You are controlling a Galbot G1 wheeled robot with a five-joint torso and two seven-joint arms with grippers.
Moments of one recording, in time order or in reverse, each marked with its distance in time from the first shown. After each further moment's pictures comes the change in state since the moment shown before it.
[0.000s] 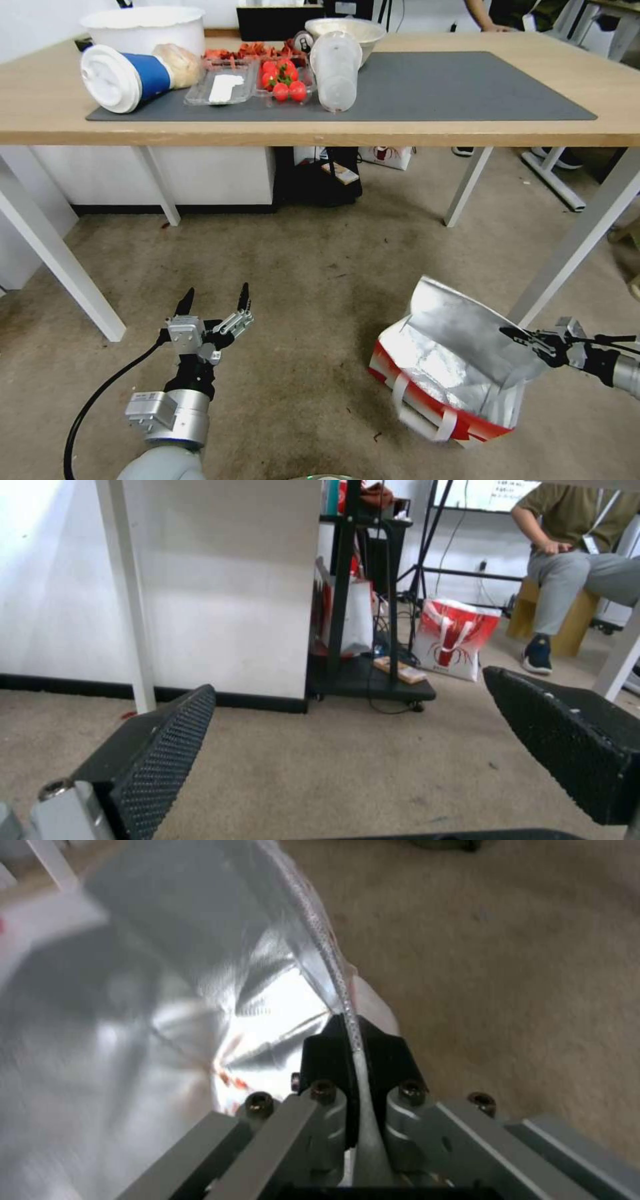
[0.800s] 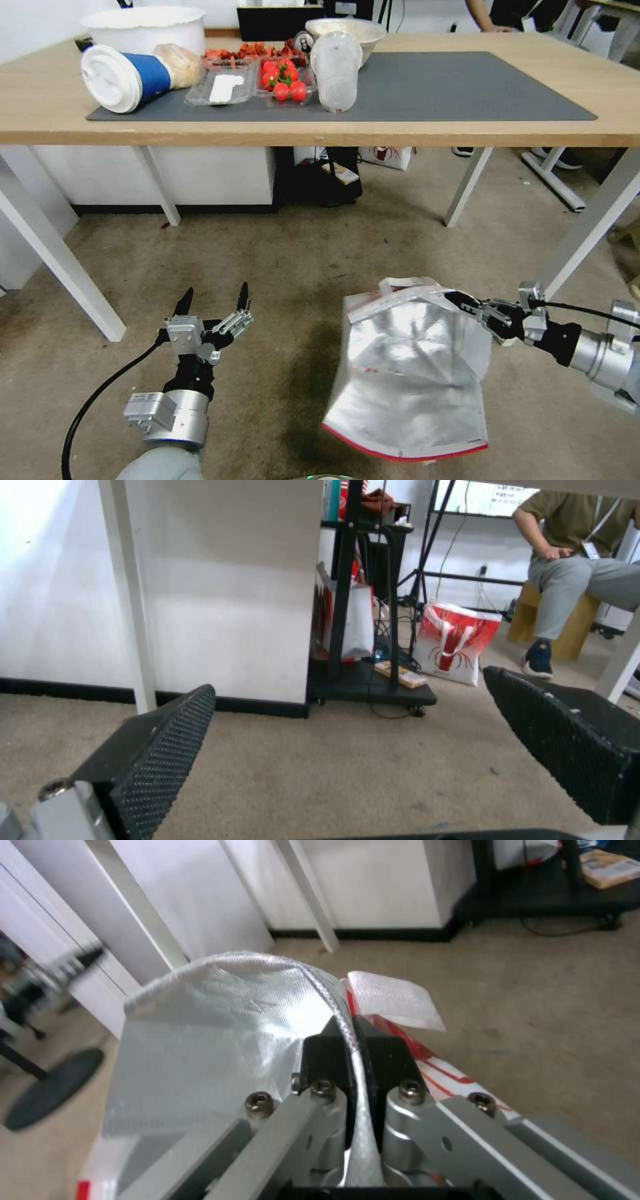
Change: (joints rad) left arm -0.001 -0.001 -0.003 -0.010 -0.001 0.002 -0.002; right arm -0.279 -0.128 0.097 0.584 0.567 -0.195 0.365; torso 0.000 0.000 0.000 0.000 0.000
